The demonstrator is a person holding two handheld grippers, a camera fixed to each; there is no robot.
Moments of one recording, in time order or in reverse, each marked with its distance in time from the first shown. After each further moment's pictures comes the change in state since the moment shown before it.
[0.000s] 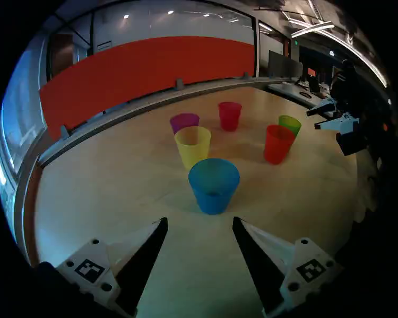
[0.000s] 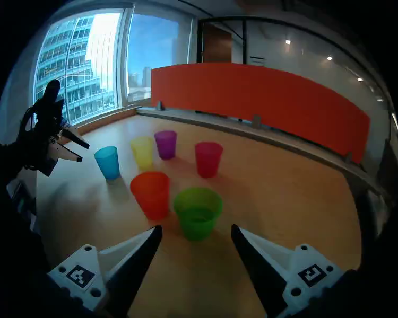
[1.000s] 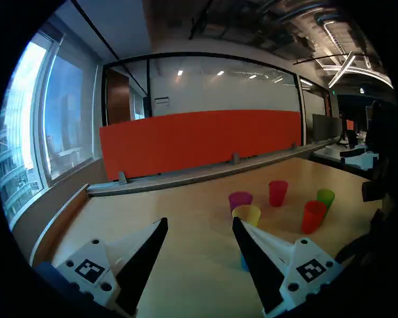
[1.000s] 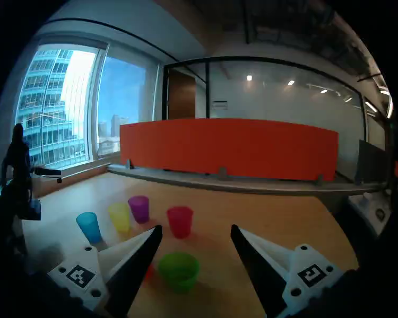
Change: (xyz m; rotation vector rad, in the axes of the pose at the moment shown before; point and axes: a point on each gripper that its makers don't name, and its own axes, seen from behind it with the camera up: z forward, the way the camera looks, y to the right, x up) left arm 0.088 -0.068 -0.073 0.358 0.455 -0.111; right arm 0.103 0.037 -0.013 -0.229 0.342 0.114
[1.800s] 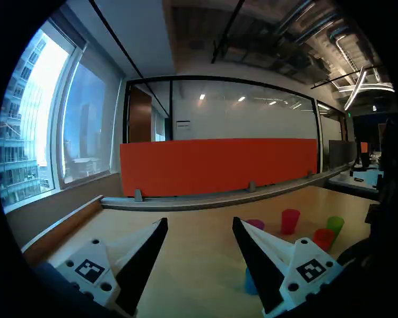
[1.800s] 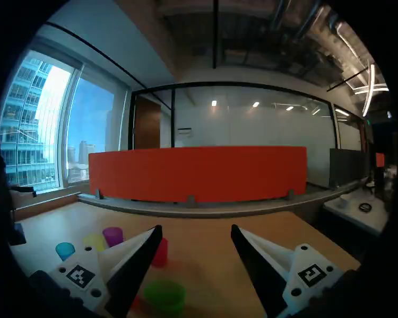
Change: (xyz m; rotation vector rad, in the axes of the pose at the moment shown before) left arm 0.031 -0.011 -0.007 0.129 0.163 -0.070; right arm 0.035 0.025 0.003 -0.227 0.178 0.039
